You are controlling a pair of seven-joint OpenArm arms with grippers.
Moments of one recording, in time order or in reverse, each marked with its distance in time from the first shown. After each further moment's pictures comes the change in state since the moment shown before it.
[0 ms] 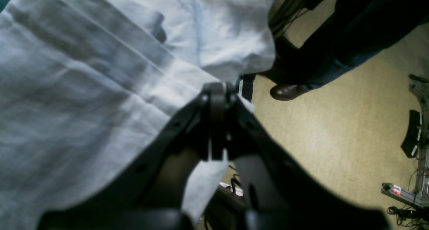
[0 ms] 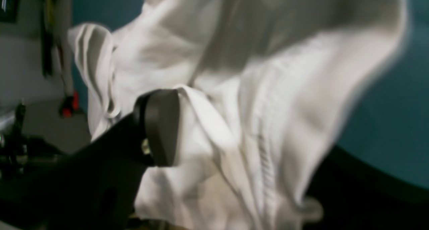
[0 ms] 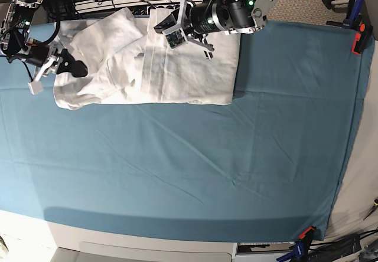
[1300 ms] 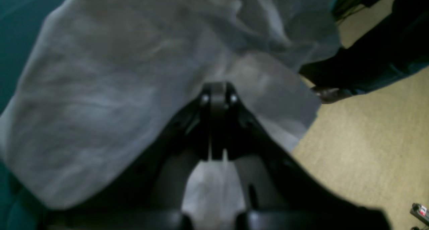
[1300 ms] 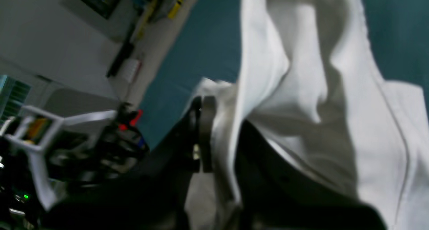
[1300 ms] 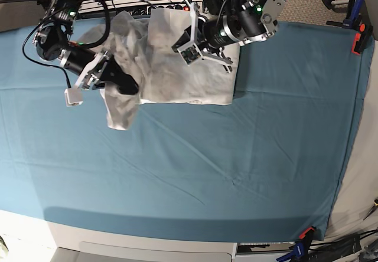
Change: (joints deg) left arm -0.5 0.0 -7.0 1.2 4.9 1.9 0.5; right arm -1.1 -24.6 0.0 29.7 -0.1 0.2 -0.4
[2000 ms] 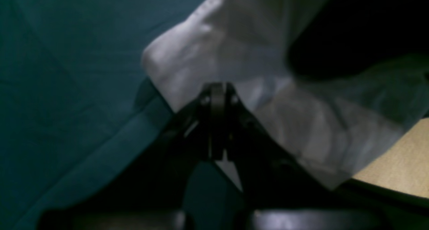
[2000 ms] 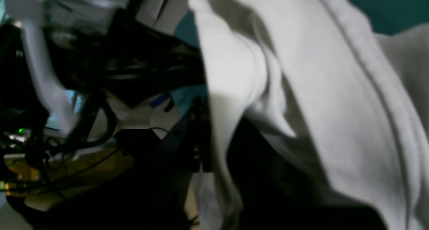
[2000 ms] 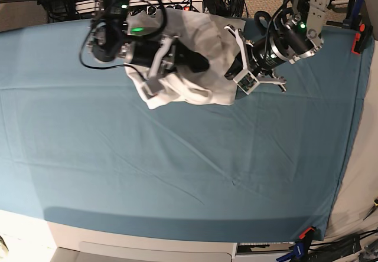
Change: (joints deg) left arm 0.2 -6.2 -18.2 1.6 -6.9 -0.6 1.5; right arm -1.4 -10.9 -22.4 1.6 -19.5 0.0 2.4
